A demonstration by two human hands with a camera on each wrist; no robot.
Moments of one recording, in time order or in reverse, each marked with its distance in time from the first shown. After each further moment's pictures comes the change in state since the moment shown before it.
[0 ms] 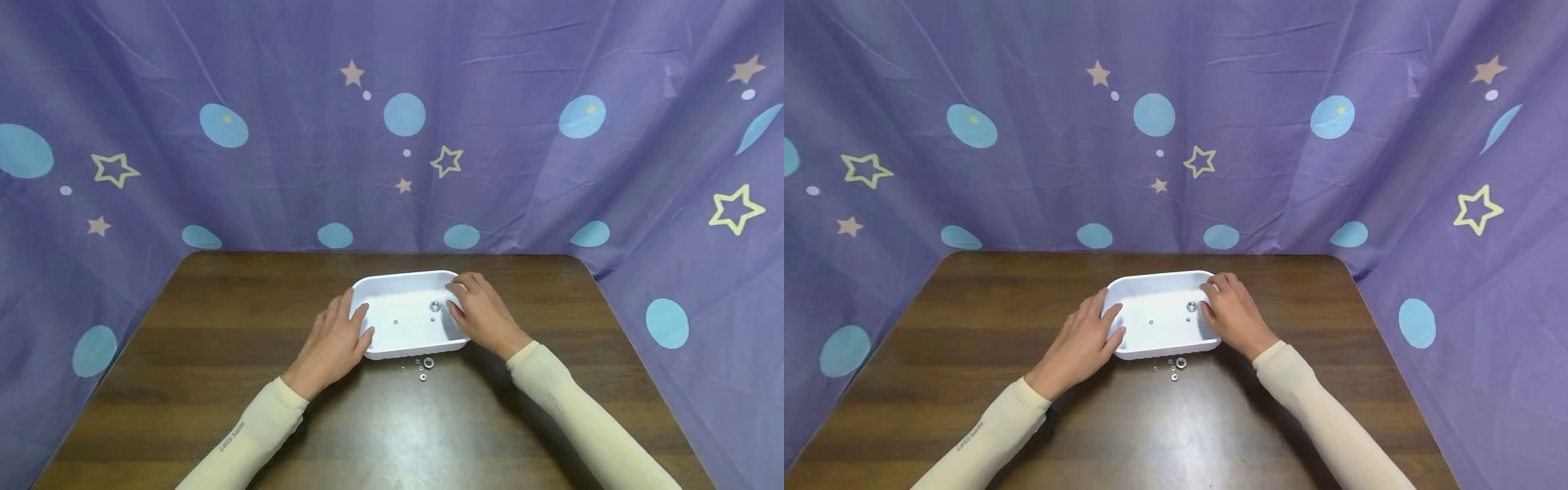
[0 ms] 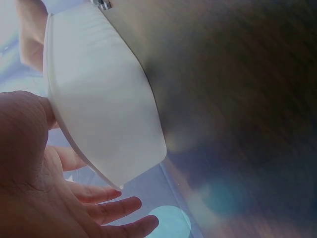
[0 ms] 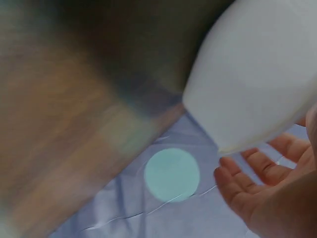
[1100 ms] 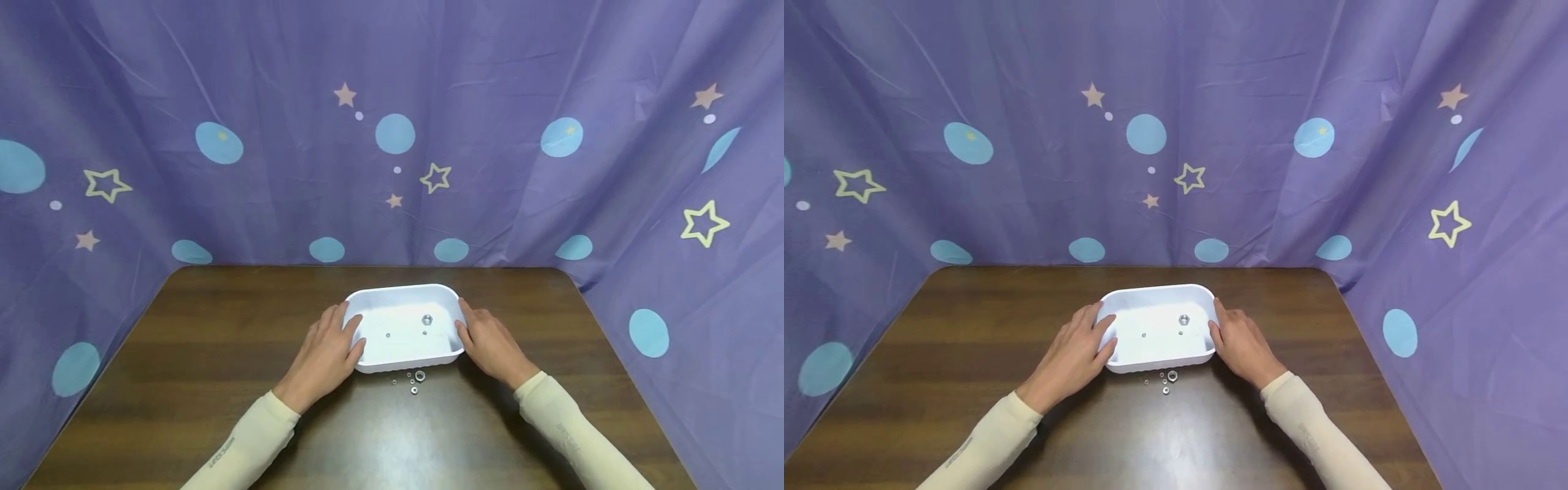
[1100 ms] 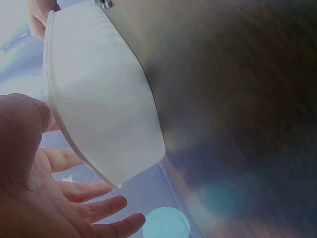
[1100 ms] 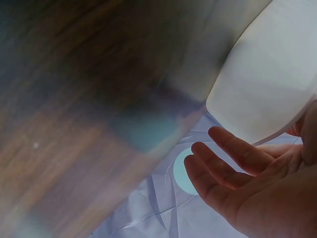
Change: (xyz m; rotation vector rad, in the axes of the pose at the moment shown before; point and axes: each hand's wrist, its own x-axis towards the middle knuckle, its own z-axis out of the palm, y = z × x) left_hand 0.002 -0.002 0.001 -0.036 0.097 0.060; right_hand -0.042 -0.002 -0.011 0.061 -0.185 0.343
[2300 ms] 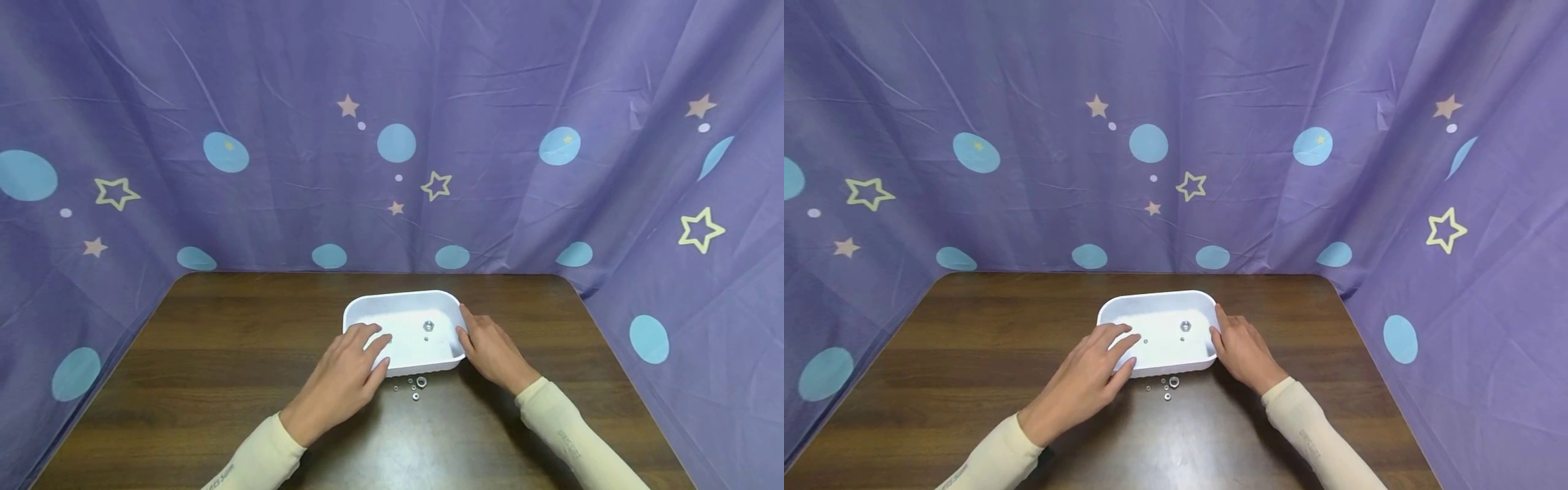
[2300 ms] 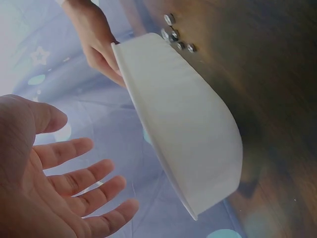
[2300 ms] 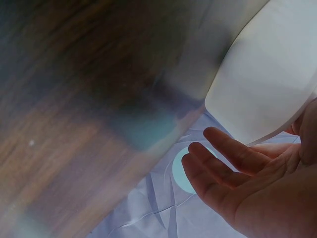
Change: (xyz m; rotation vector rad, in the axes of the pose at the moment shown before) left_hand -0.006 0.052 -0.038 -0.044 0.135 0.221; right_hand -0.002 -0.001 0.001 -0.008 0.016 0.000
